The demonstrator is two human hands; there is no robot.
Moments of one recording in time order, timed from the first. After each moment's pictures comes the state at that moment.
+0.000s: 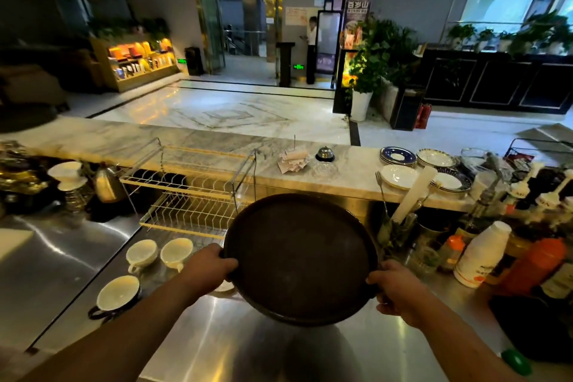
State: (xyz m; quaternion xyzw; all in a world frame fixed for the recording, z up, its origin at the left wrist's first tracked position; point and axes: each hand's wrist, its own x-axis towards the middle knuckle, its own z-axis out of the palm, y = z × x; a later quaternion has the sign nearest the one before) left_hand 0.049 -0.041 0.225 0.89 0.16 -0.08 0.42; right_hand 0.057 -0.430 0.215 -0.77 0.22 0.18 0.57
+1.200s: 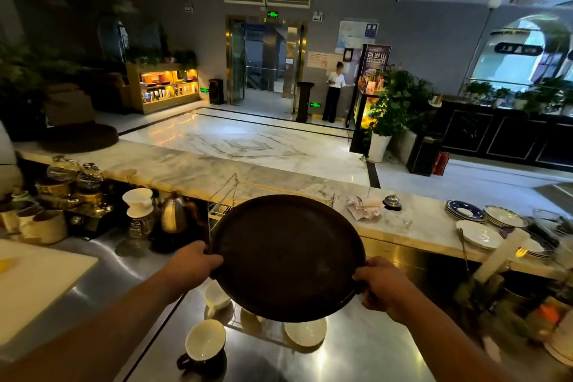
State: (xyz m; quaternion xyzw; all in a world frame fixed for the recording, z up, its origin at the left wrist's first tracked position) left_hand 0.063 0.275 0.290 0.87 0.18 0.01 0.47; right_hand 0.104 -0.113 0.291 -0.78 0.16 0.12 0.59
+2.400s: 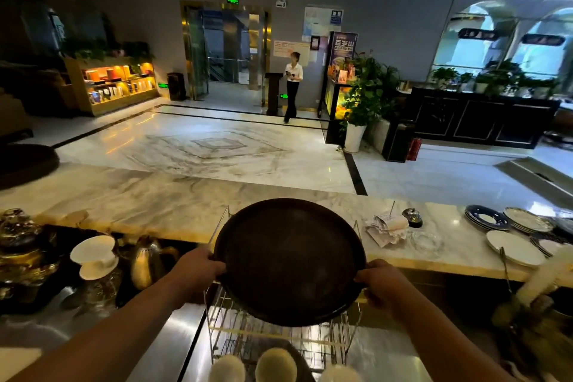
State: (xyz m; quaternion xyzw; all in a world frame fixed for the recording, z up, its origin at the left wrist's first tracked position) left_hand 0.310 0.379 0.268 0.87 0.13 -0.06 0.47; right_hand 0.299 -0.011 0.270 -0.81 0.24 0.10 0.52
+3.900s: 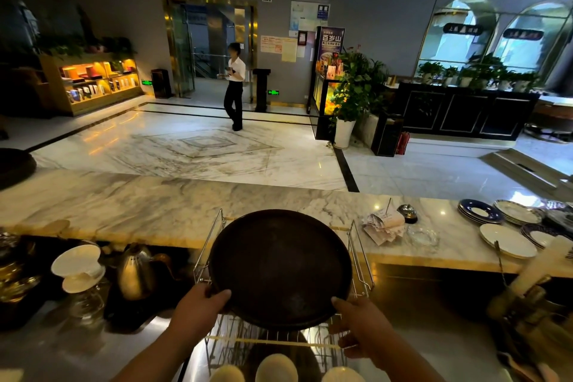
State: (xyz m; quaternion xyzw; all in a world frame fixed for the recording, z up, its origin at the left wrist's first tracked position) left_hand 0.291 0.365 0.202 0.83 0.17 -0.06 0.53; right_hand 0.253 0.039 0.237 -0.77 0.26 0.18 0.56
